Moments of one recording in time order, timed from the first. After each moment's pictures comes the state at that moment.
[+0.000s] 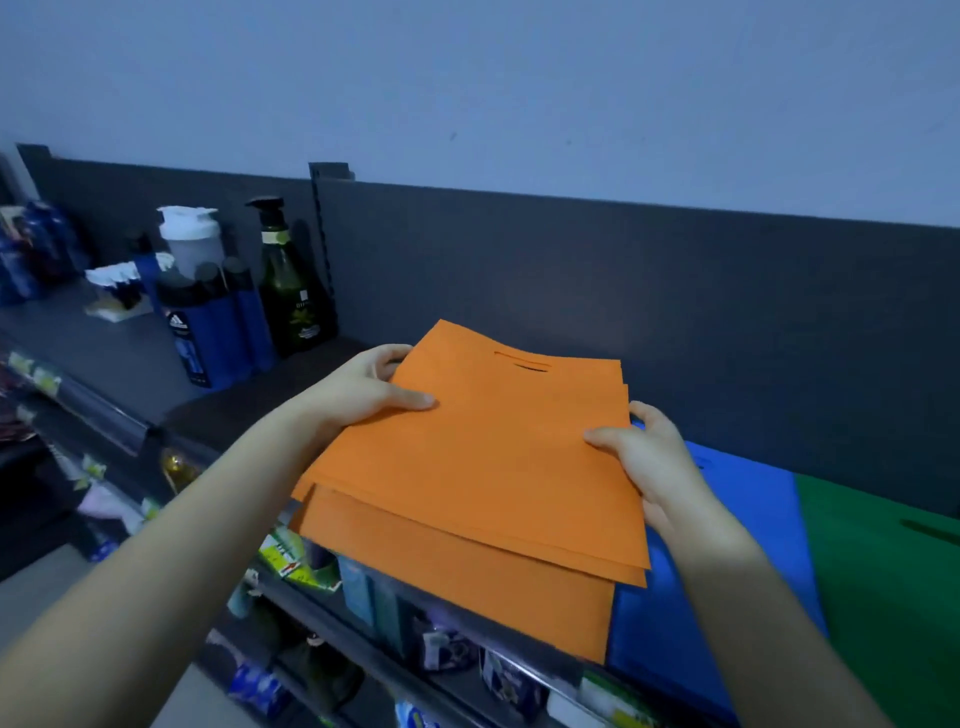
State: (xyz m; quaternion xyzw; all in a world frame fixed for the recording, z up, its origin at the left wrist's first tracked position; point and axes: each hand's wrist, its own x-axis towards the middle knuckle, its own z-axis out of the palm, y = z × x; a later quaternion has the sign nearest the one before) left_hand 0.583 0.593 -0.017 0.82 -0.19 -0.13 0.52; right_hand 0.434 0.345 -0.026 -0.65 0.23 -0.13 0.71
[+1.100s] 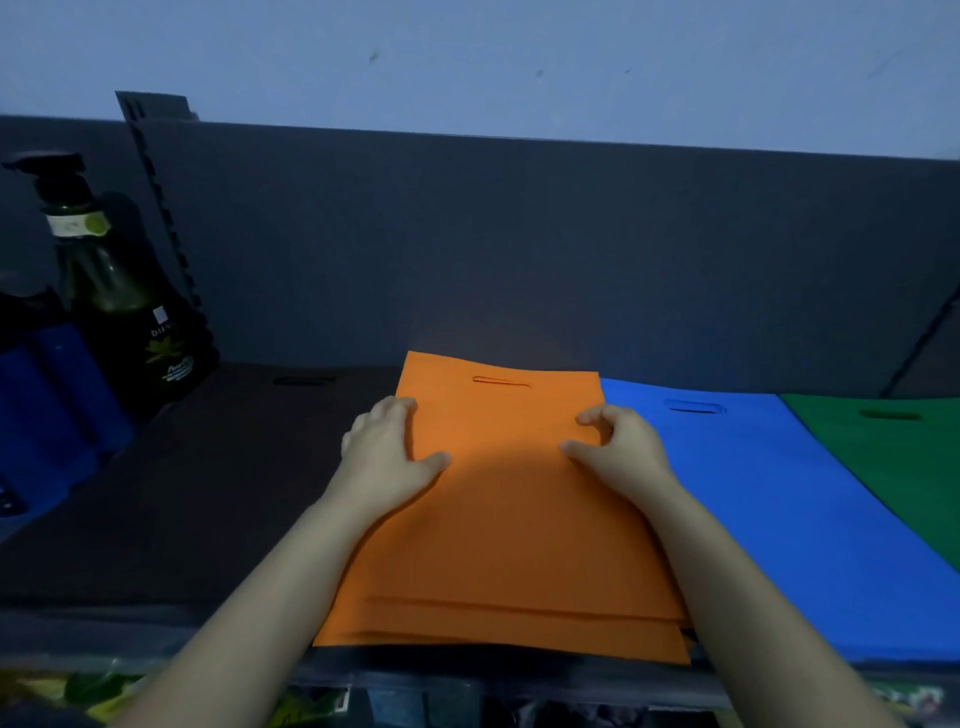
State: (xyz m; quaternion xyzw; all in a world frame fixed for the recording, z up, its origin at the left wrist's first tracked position) left_hand 0.700 0.586 -0.108 0.89 -0.36 -0.04 0.28; right_hand 0.536 0.391 -0.104 -0.85 0.39 -0.19 0.30
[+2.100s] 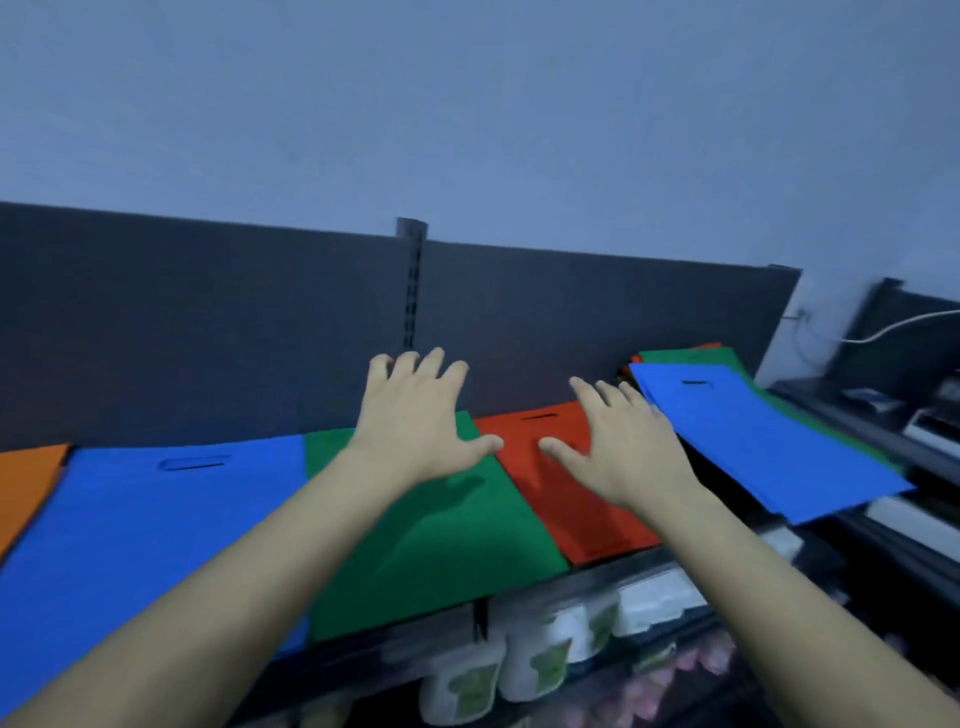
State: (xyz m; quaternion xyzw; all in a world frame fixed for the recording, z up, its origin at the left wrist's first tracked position) left_hand 0.268 0.259 0.038 0.76 -0.62 0.18 0.11; right_hand 0.079 0.185 0.034 -0.84 0.51 -0.14 -0.11
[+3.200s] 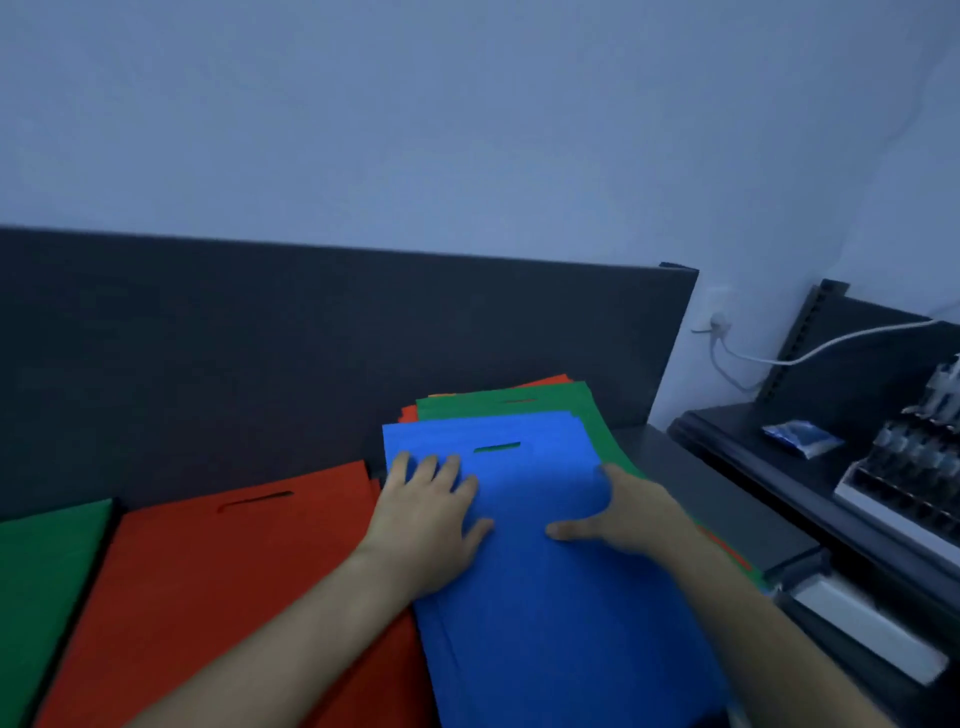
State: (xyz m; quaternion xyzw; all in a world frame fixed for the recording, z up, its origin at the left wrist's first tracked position) left_hand 0.001 -0.091 -0.038 0.71 -0.69 0.12 0.05; right_hand -0.198 -0.166 0.006 -0.75 0.64 -0.04 0.16
